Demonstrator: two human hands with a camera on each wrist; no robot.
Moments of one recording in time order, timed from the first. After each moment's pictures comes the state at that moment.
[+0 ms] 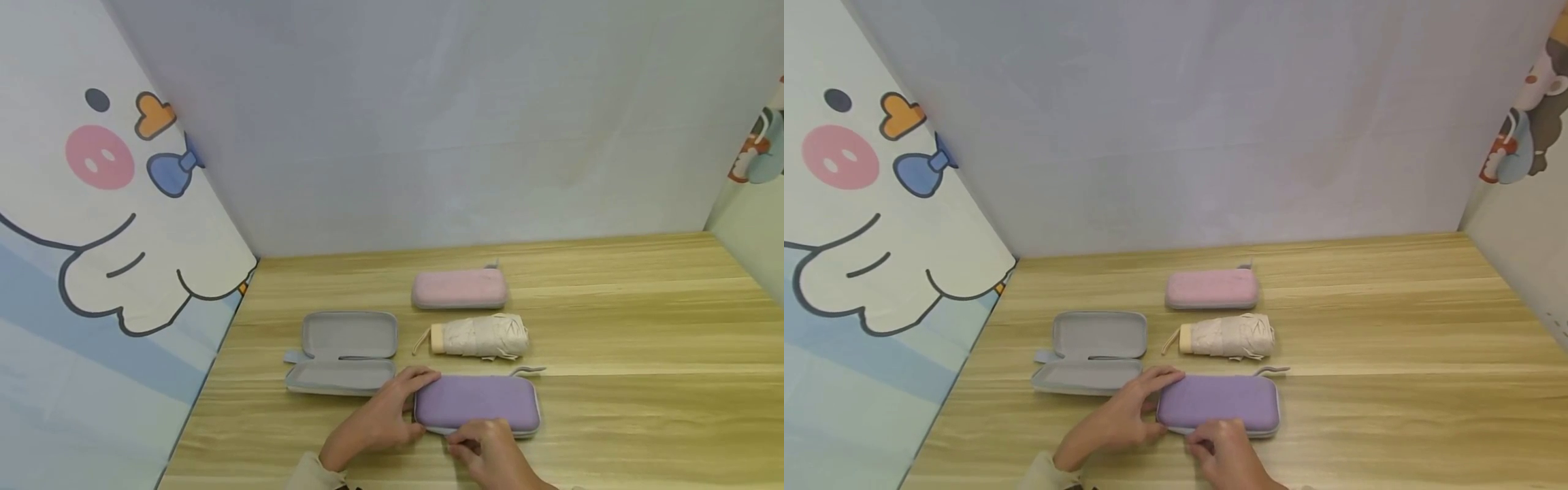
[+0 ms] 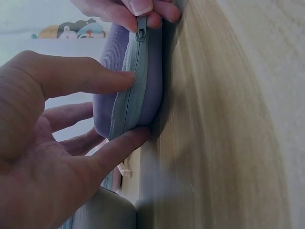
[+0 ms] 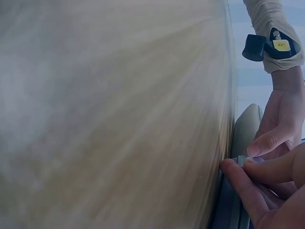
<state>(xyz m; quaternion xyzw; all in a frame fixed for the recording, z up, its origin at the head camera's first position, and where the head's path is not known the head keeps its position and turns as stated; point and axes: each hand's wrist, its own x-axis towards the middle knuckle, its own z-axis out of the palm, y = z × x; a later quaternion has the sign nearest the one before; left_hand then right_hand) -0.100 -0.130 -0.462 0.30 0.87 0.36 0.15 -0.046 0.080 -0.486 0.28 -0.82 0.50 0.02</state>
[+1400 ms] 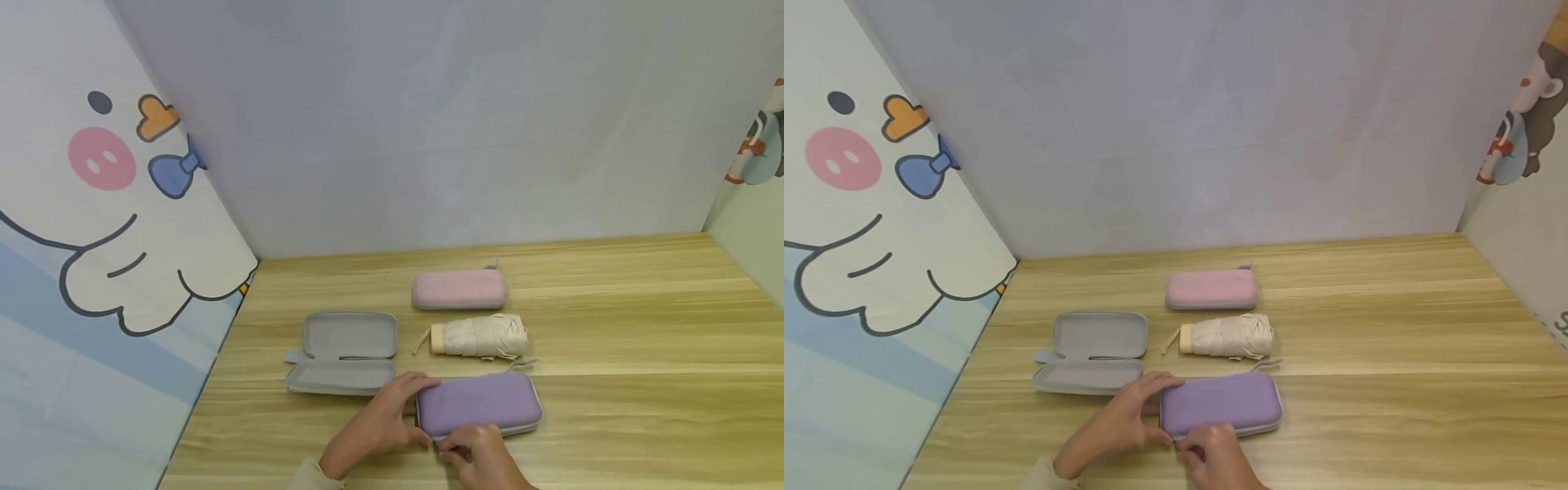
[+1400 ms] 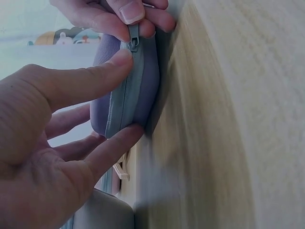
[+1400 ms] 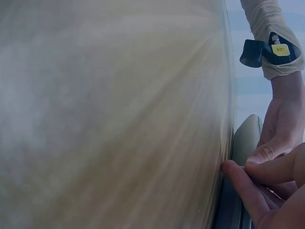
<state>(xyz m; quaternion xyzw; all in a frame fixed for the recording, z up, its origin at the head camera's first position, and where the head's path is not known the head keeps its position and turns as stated) -0.093 -0.130 -0.464 0.32 0.87 0.37 0.11 -0.043 0.068 -0.495 0.33 -0.80 0.49 0.10</state>
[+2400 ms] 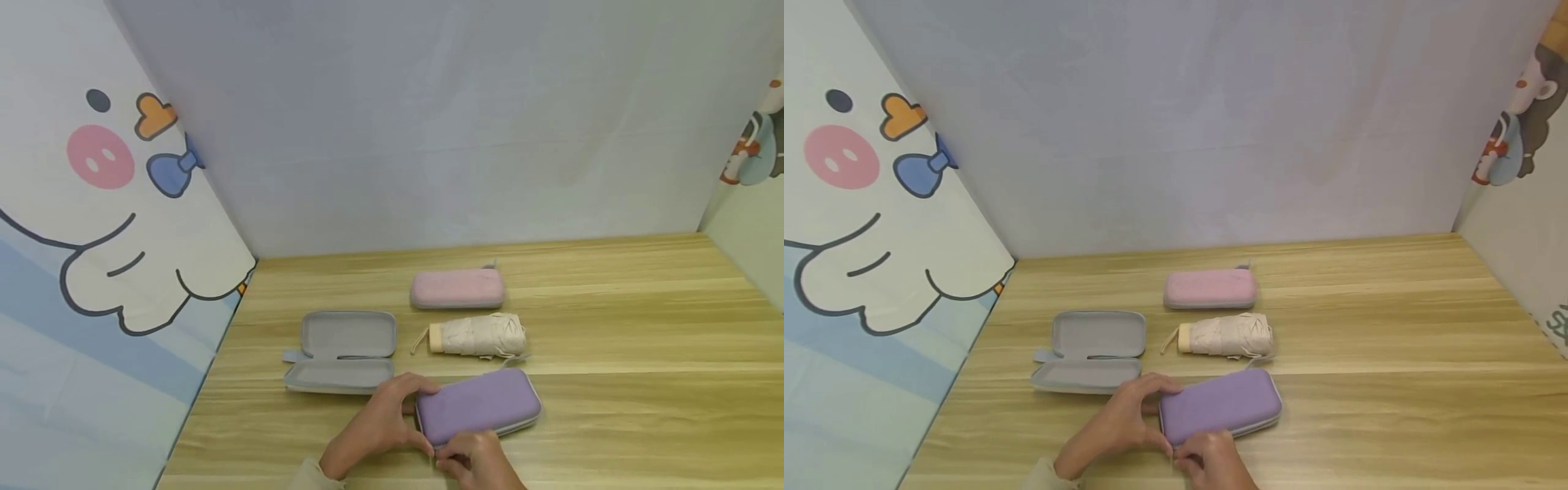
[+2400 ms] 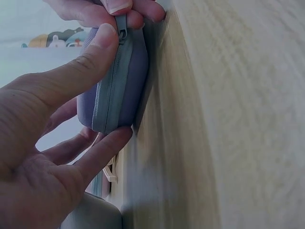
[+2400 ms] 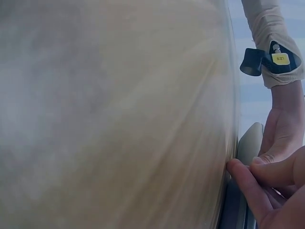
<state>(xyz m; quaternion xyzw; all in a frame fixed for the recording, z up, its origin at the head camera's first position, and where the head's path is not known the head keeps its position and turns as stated) -0.093 -0.128 -0.475 0.32 0.85 0.41 0.05 -0.037 0.070 -0.499 0.34 -0.79 0.51 0.08</state>
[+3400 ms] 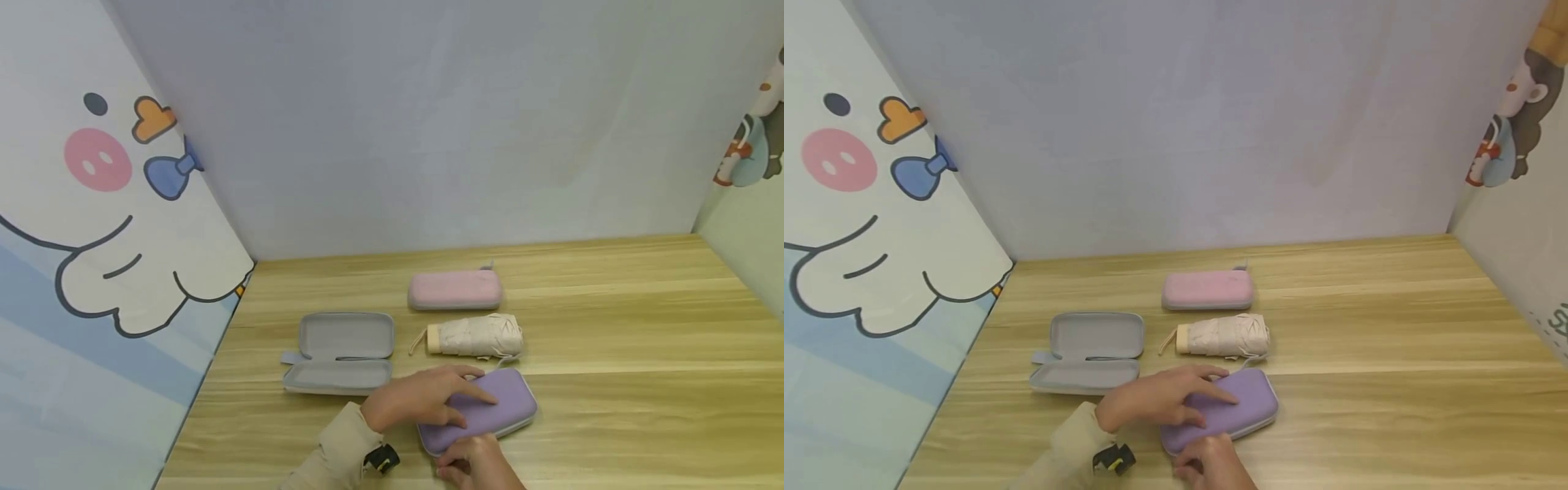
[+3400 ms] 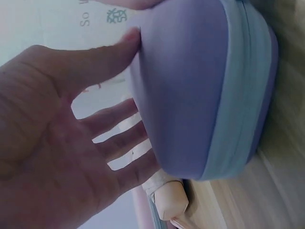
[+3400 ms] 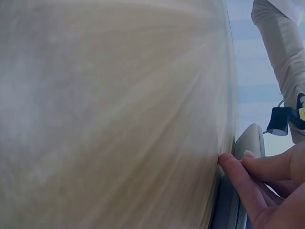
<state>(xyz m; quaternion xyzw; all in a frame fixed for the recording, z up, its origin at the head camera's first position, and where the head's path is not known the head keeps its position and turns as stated) -0.128 -0.067 -0.428 0.48 0.84 0.16 0.20 -0.037 0.077 -0.495 0.35 -0.81 0.47 0.06</state>
